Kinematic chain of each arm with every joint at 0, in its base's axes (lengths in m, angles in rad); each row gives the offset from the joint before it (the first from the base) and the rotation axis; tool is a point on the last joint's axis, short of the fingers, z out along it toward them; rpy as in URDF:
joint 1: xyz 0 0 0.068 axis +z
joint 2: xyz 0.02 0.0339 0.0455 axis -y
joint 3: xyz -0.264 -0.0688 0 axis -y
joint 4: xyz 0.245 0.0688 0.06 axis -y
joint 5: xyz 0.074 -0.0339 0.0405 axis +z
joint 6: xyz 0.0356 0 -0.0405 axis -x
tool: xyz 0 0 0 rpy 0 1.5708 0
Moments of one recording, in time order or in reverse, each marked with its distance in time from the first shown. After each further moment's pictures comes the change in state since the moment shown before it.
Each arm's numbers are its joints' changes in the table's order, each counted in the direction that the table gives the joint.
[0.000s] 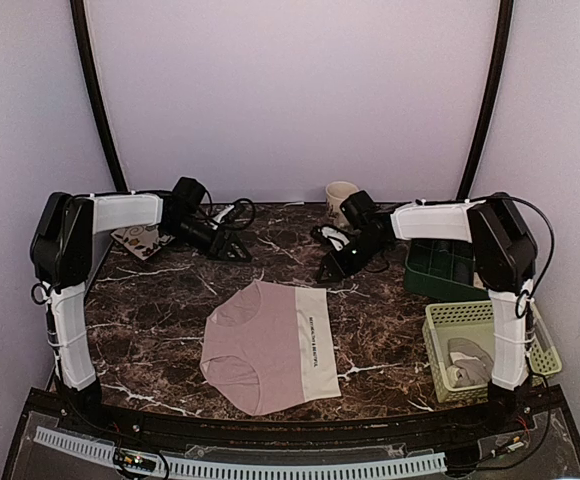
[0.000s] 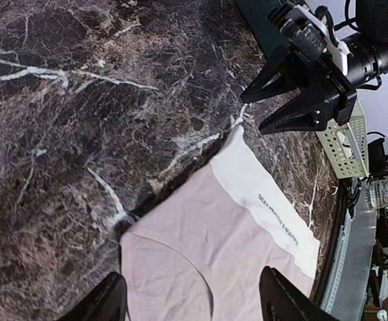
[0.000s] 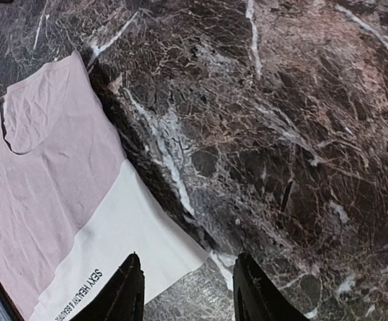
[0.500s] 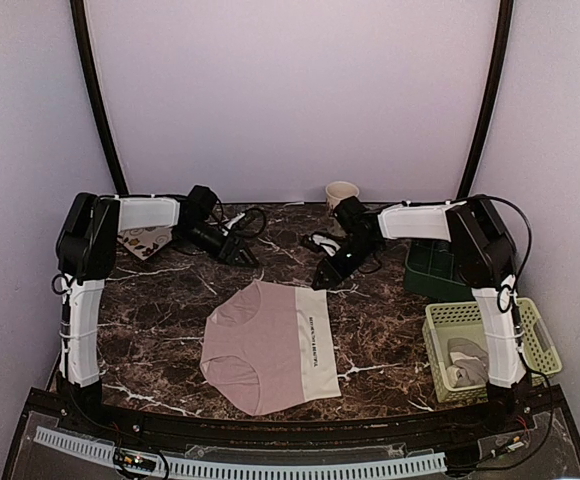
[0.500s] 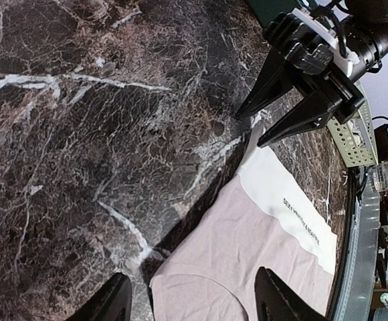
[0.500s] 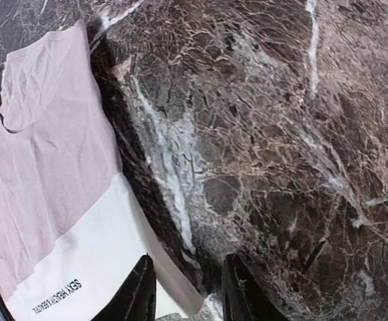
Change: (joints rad) left arm 0.003 -0.213 0.188 -0.064 -0.046 -0.117; right arm -0.005 -0.181 0.179 -0.116 0.106 0.188
